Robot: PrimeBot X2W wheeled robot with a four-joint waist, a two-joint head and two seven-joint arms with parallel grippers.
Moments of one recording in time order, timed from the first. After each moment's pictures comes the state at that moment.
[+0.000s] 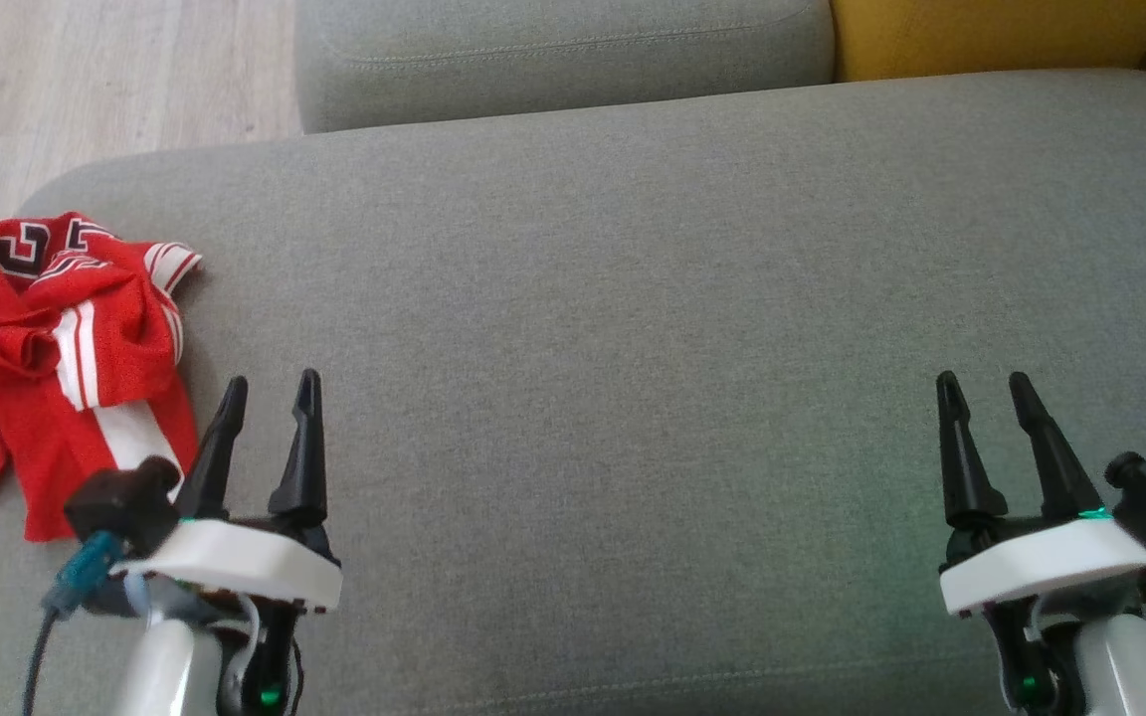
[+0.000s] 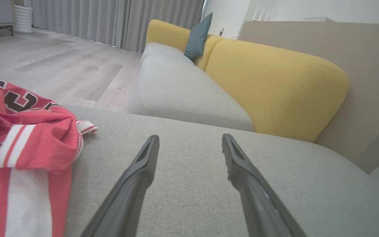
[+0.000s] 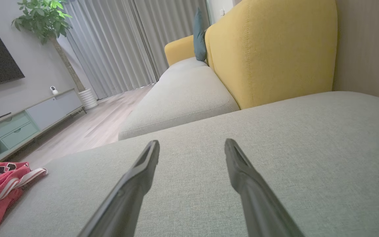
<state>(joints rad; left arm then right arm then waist) -0.07 0.09 -0.11 0.17 -0.38 -0.06 -0.18 -0.01 -0.10 0.02 0.11 0.36 0.13 -0.06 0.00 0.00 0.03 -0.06</state>
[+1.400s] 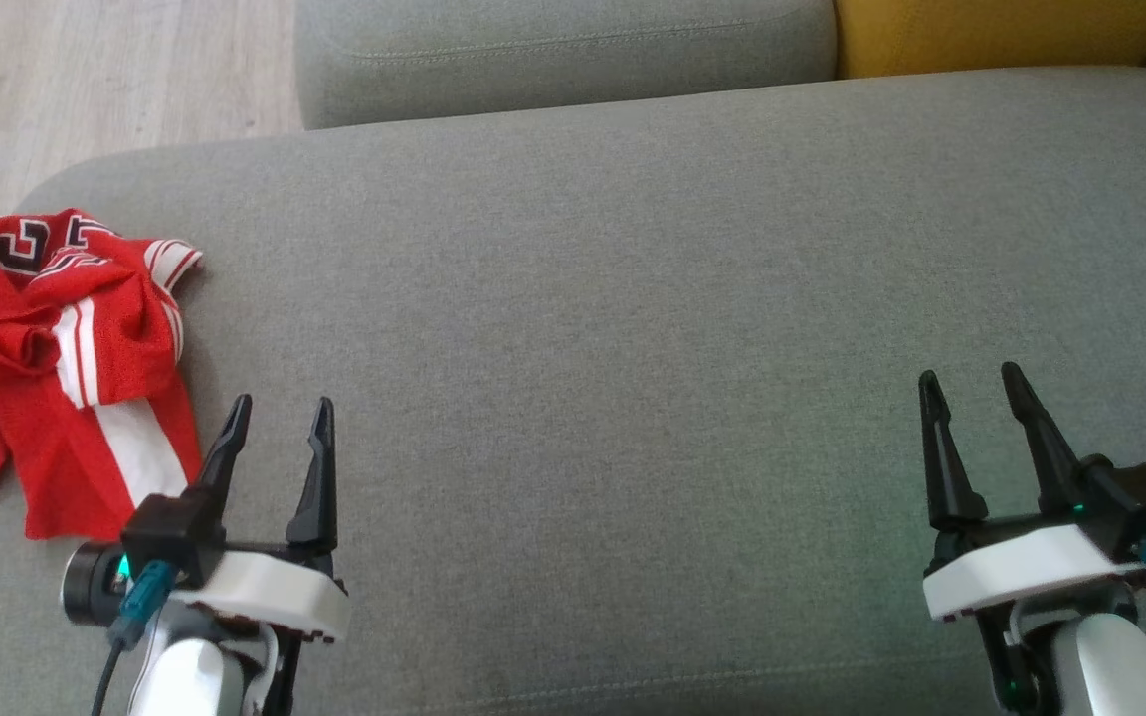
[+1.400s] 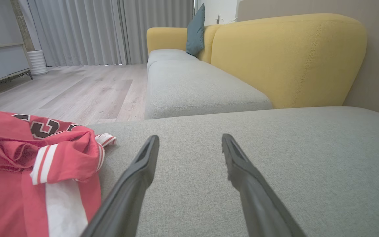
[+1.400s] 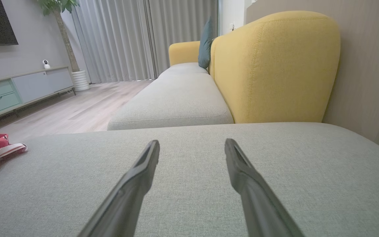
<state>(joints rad) -0.04 0.09 -0.12 0.19 -0.11 -0.03 -0.25 -0.01 -0.07 0.01 0.09 0.13 0.13 -0.11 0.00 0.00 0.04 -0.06</state>
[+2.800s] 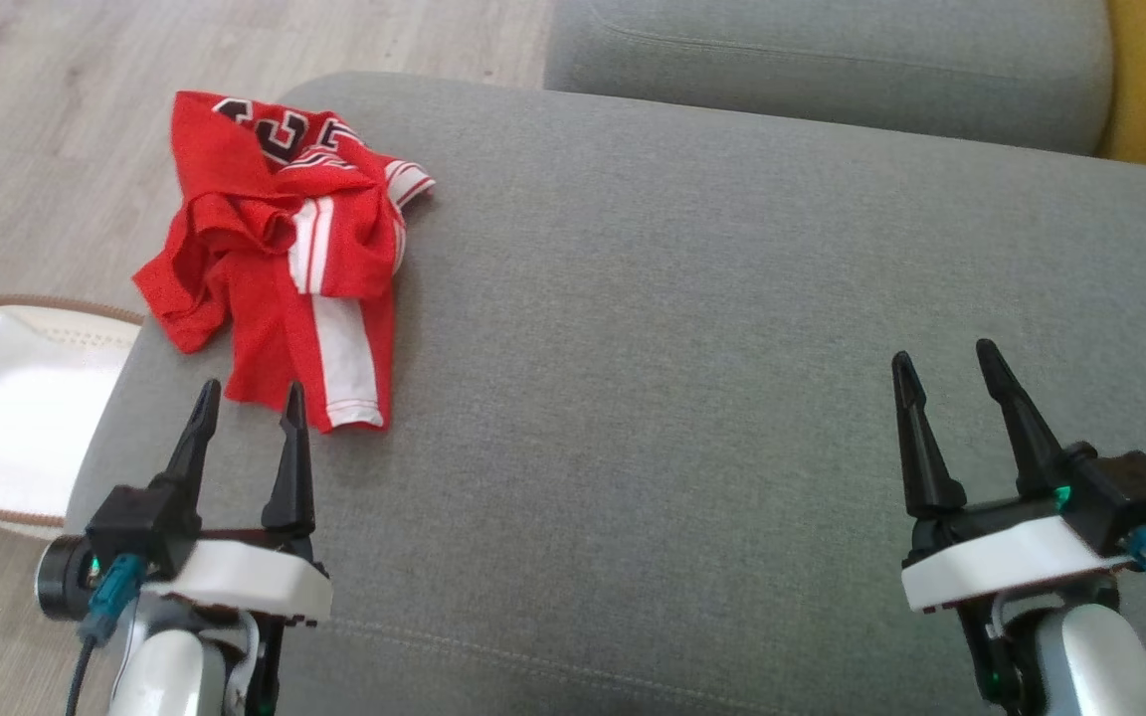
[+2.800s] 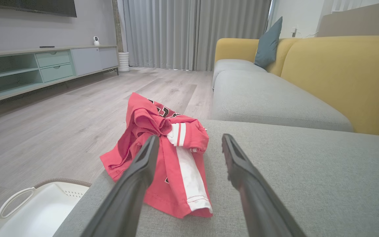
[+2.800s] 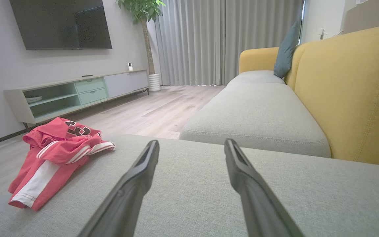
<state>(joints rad) -0.05 0.08 -0.08 0.17 -0.12 -0.03 -0.25 -0.01 -0.06 0.05 0.02 0.13 0.13 -0.09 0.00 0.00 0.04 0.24</state>
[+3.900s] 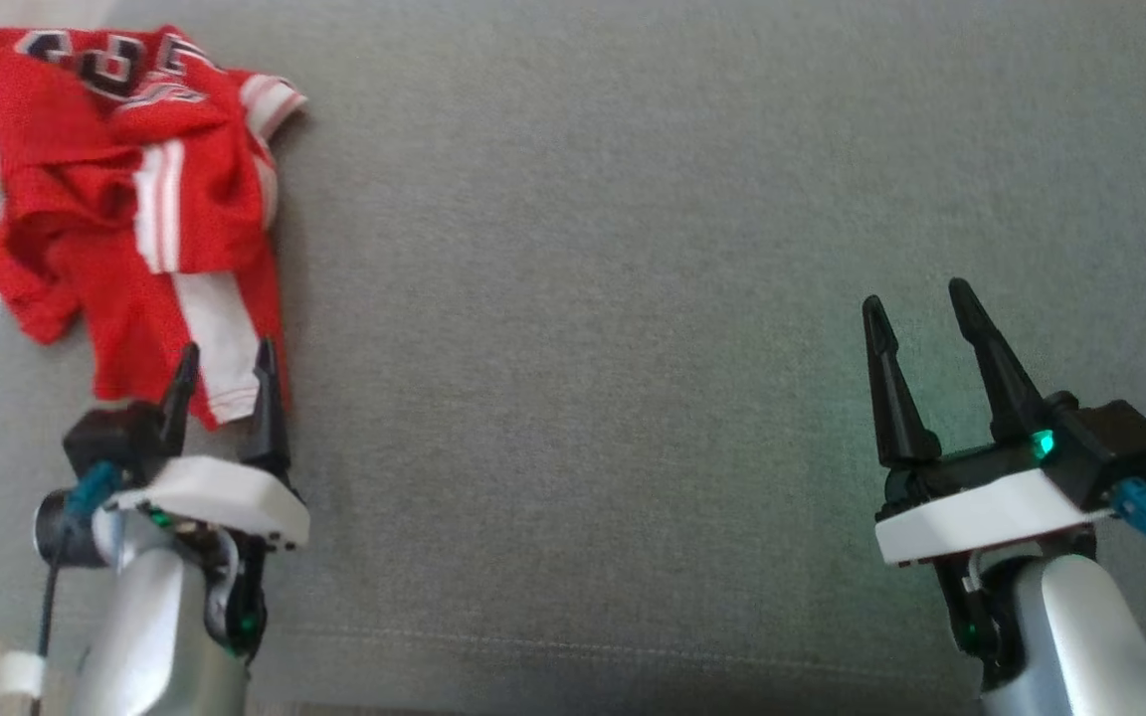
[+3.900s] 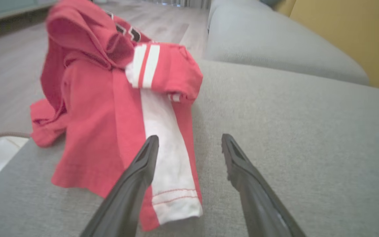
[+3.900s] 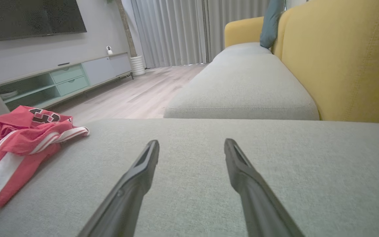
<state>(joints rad) -0.24 0.07 -0.02 0.44 -0.17 -0.06 -0.26 -0.09 -0.05 0.10 0.00 0.13 0.13 -0.08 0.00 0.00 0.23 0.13</state>
